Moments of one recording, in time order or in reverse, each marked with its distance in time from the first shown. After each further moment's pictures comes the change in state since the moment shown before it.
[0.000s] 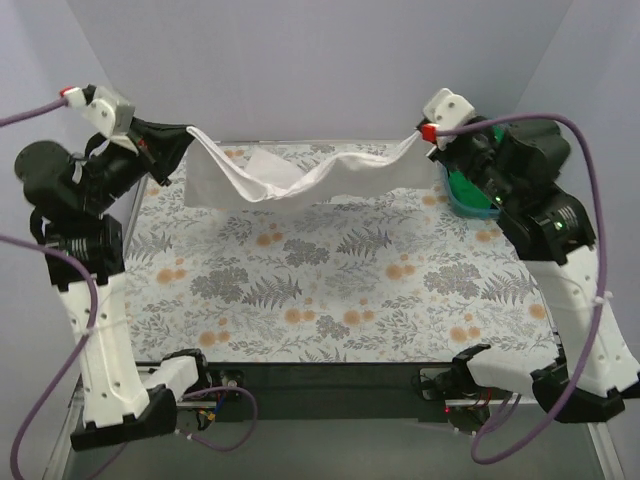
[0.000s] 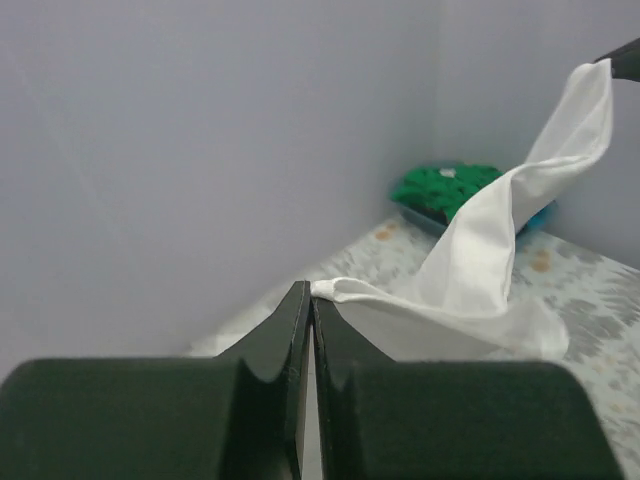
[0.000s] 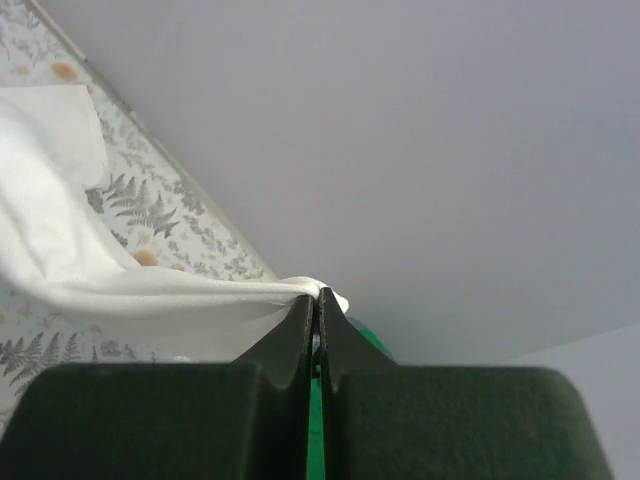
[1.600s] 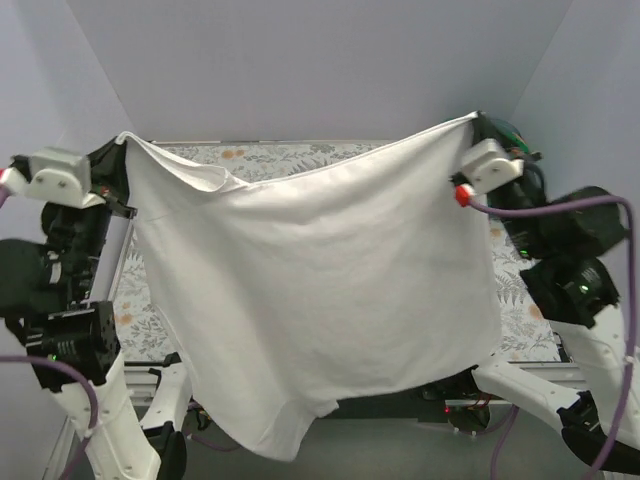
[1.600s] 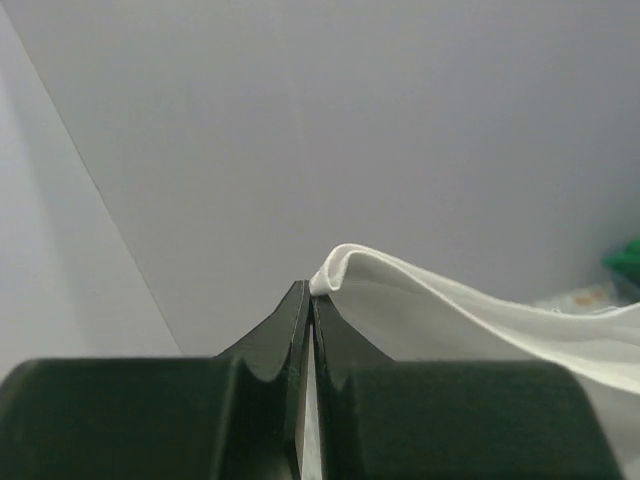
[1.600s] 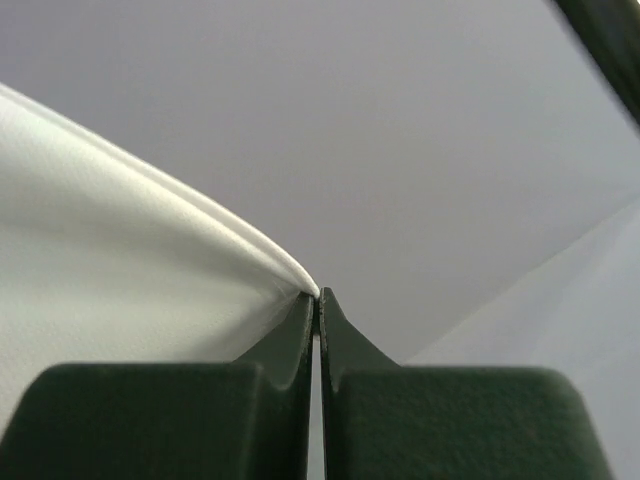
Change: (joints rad) left arm 0.002 -0.193 0.125 -0.183 -0.494 0.136; right arm 0.130 -0.250 -0.191 0.352 0.161 -0.243
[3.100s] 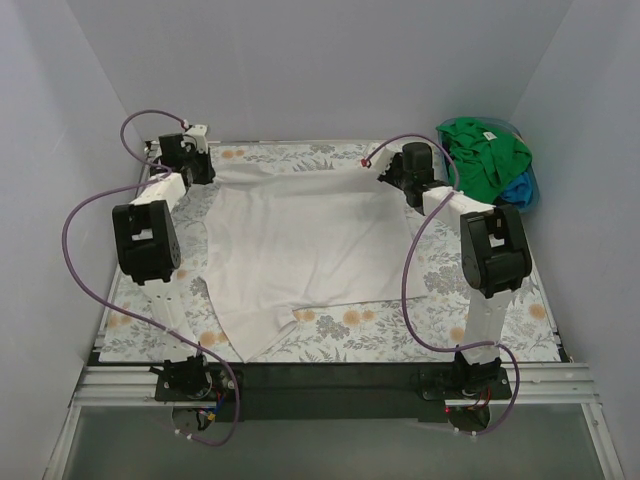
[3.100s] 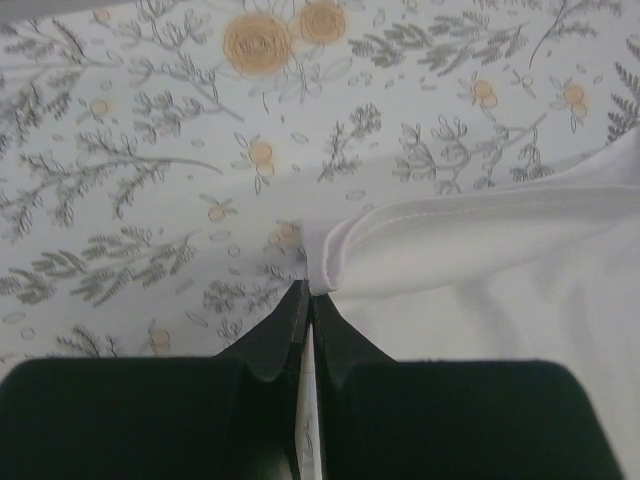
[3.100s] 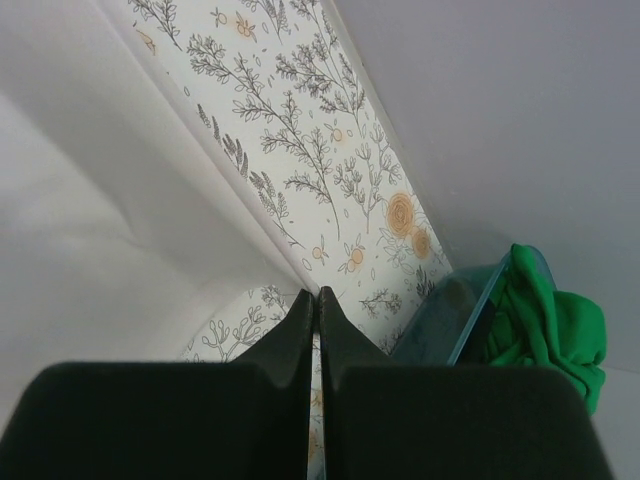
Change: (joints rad) left arm -0.055 1.341 -0.128 0.374 -0.008 0.092; right arm -0.338 1.096 -0.205 0.380 -0.159 0.032
